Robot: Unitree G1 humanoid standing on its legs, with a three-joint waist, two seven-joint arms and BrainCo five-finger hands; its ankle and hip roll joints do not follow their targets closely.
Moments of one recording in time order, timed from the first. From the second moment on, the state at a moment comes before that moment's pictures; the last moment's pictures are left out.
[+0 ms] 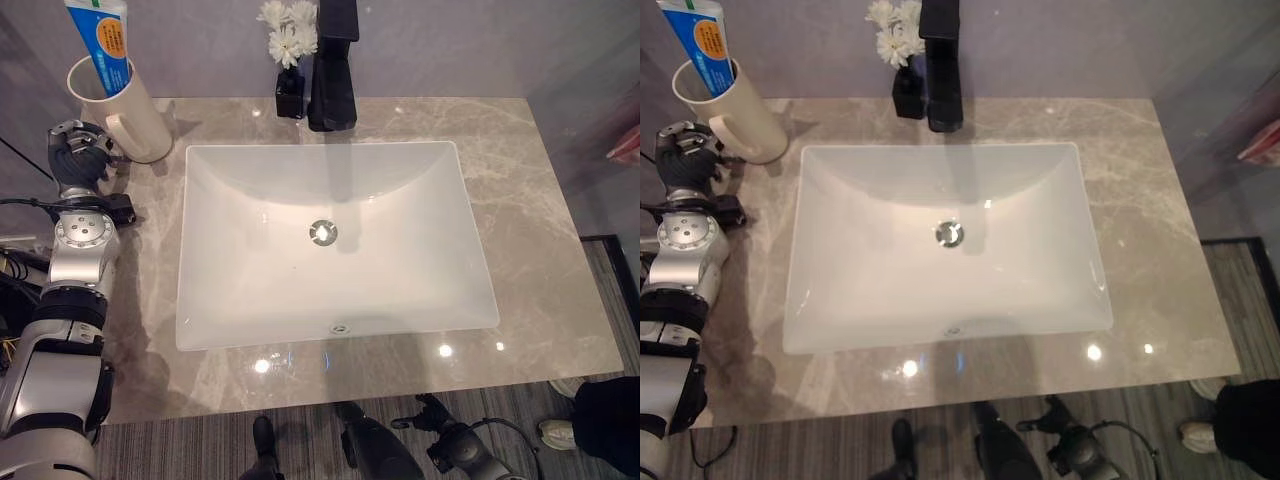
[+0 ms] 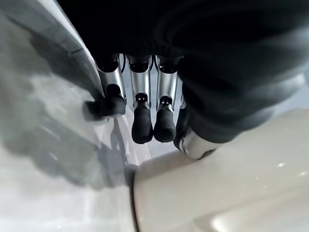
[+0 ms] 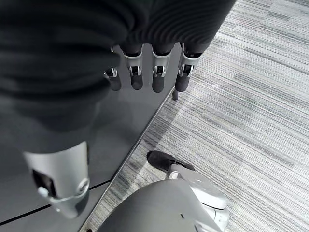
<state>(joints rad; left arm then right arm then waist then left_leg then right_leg) -0.84 0.78 -0.18 0.85 -0.45 -0.24 0.35 -0.02 -0.36 0.49 0.88 -0.04 -0.15 -0.13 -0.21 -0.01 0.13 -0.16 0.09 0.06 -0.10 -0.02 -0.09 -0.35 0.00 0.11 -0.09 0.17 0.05</state>
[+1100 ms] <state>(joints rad) -0.92 0.78 -0.26 0.85 -0.41 -0.24 0.39 -0.02 -0.36 0.50 0.85 -0.01 -0.16 -0.13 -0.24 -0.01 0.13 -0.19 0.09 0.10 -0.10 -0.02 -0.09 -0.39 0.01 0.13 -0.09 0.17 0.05</state>
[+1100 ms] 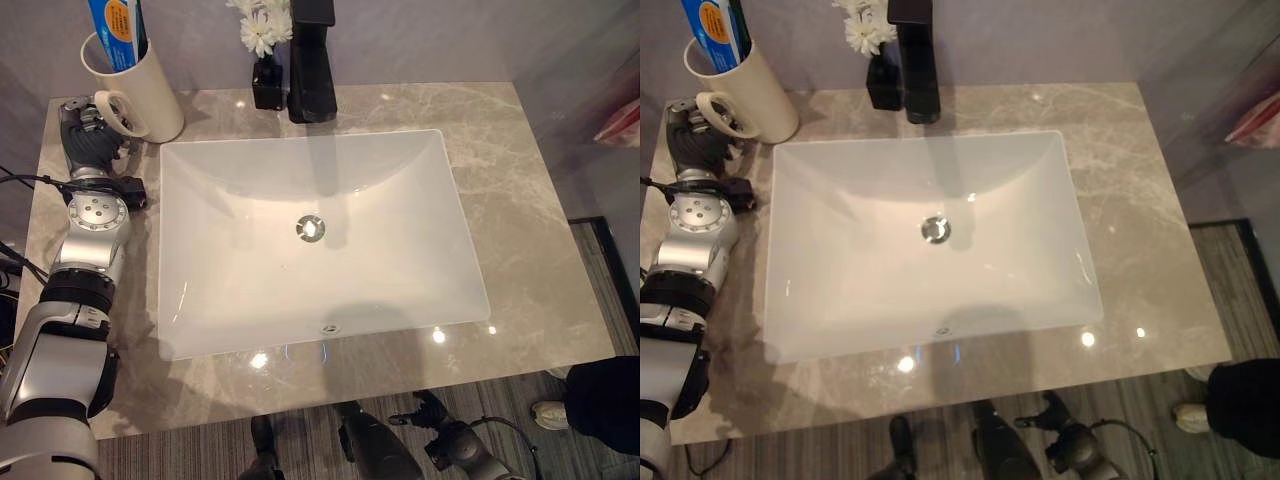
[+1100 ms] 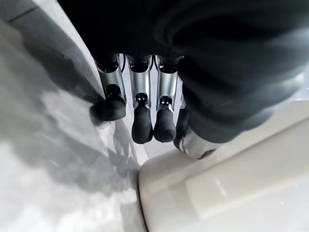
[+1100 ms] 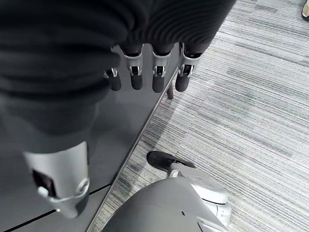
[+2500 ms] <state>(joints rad) -0.66 0.70 -0.13 0.72 -0.37 -0.23 0.46 0.00 -0.36 0.49 0.89 -0.01 -0.16 -0.13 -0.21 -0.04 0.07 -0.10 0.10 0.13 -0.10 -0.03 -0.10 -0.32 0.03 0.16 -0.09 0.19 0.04</state>
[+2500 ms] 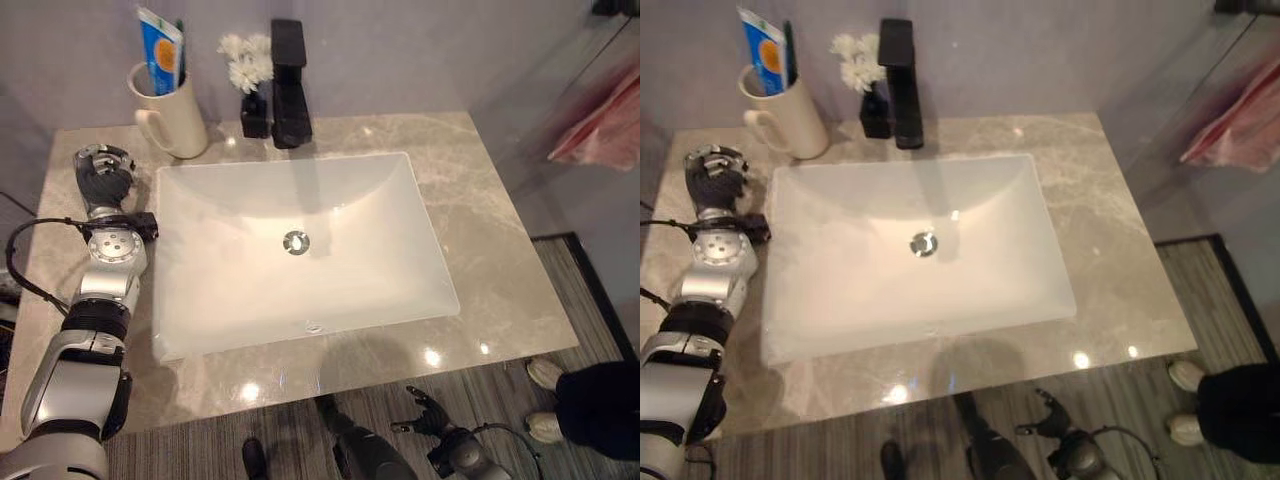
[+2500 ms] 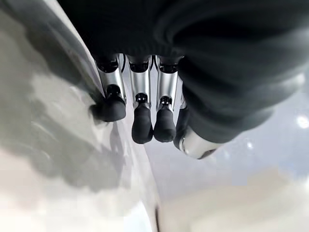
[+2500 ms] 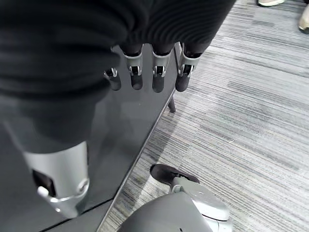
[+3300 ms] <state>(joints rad) 0.10 0.49 0.13 0.03 -0.34 -0.29 0.30 0.15 -0.36 0.30 0.87 -0.04 -0.13 -0.10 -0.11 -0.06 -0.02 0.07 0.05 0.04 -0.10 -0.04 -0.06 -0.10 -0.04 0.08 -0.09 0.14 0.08</state>
